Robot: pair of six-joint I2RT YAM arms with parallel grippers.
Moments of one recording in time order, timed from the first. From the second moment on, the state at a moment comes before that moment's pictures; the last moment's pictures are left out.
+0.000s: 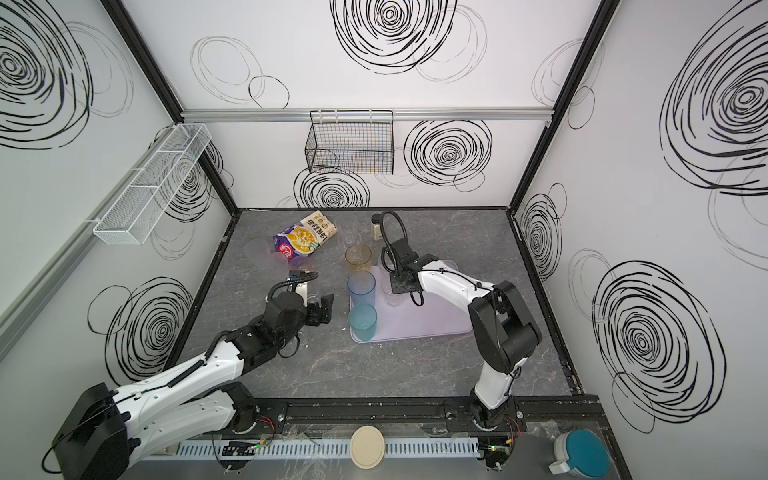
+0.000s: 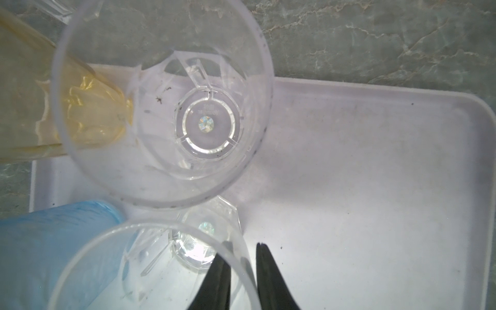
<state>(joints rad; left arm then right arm) -0.66 1.00 0.48 -0.03 -0.34 -0.44 0.56 1.73 1.19 -0.58 0.16 0.38</state>
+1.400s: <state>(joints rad) -0.49 1.09 0.71 -0.10 -0.24 -0.33 0.37 1.57 1.02 -0.47 -0.11 0.41</state>
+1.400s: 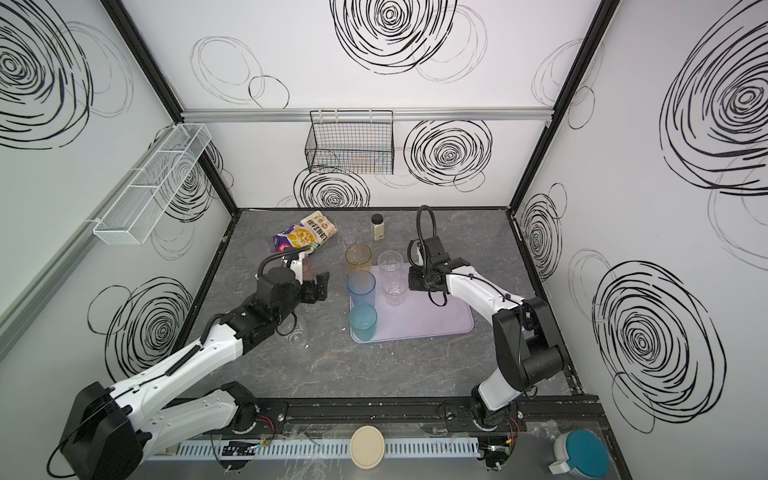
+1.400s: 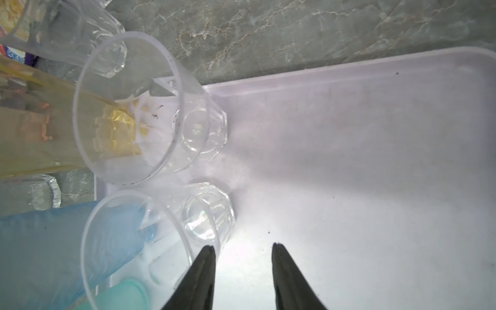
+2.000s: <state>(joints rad) -0.34 1.67 1.25 -0.15 -0.09 -0.27 0.29 1.31 0.79 -0.41 -0.05 0.42</state>
